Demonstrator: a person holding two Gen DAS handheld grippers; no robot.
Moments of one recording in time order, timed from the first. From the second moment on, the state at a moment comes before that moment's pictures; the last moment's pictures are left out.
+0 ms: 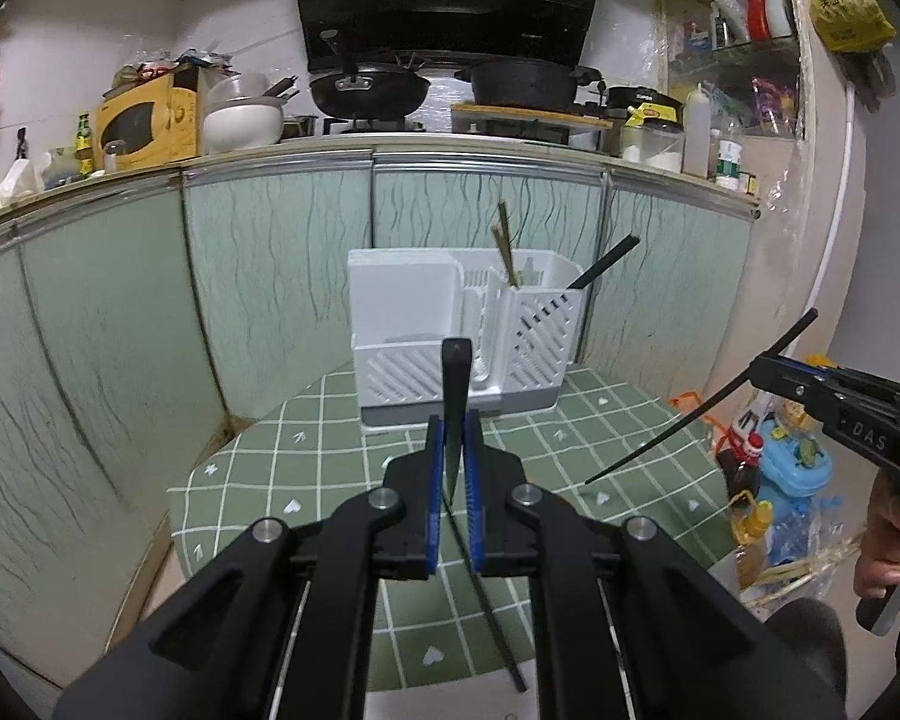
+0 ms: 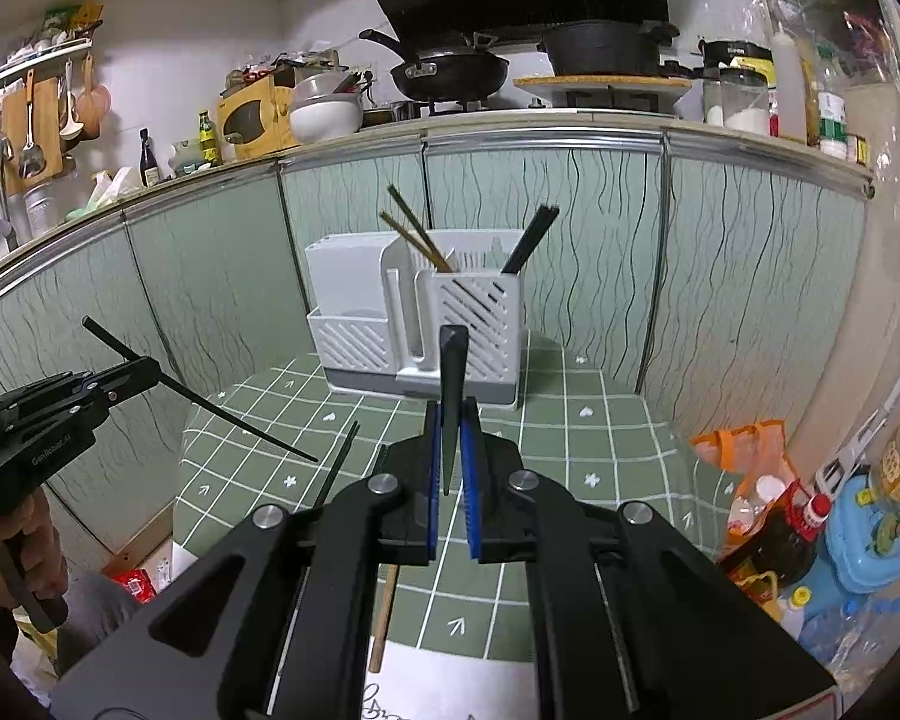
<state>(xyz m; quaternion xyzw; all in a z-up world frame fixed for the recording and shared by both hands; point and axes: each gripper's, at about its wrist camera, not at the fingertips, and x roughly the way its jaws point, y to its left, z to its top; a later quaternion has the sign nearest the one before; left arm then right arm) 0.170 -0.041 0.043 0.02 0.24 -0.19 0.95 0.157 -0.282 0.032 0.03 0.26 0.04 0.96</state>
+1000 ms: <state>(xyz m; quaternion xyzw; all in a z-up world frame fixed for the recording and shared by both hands) 0.260 -0.116 0.159 0.00 0.19 -0.24 0.95 0.251 -0.310 0.153 0.02 0.21 0.05 0.98</state>
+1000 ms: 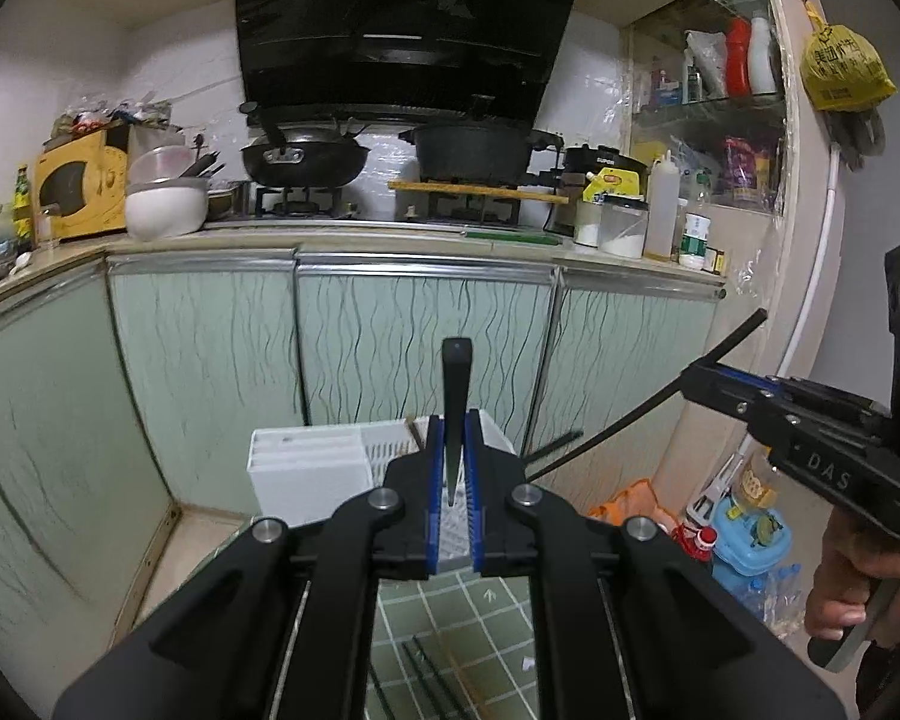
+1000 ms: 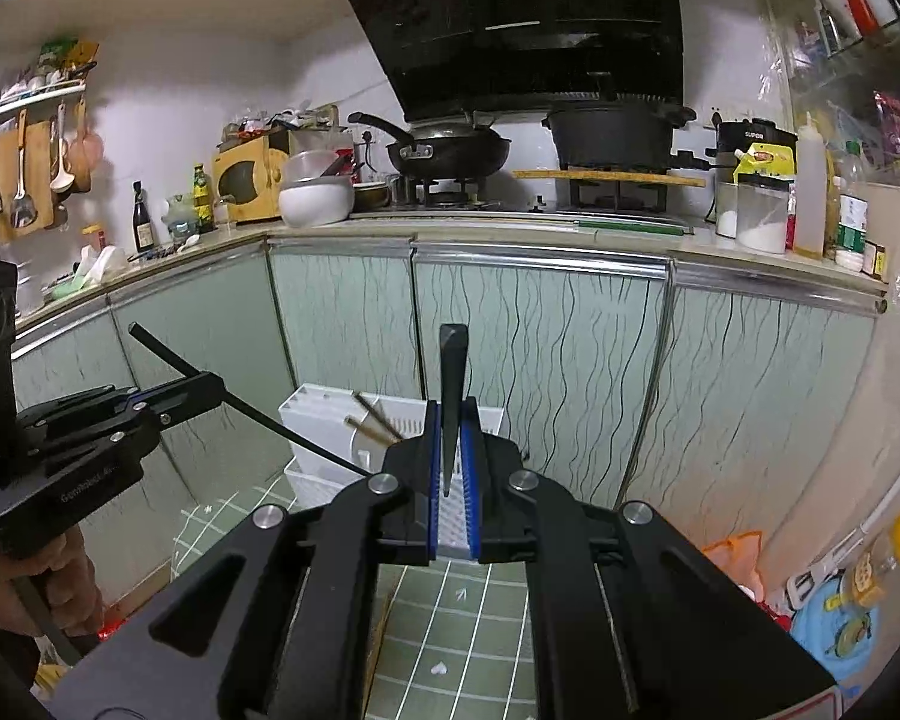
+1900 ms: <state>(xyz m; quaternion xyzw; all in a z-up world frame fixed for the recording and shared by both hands) 0.364 -0.157 0.110 0.00 0.23 -0.23 0.95 0.352 -0.343 0.106 0.04 0.25 0.04 0.97</state>
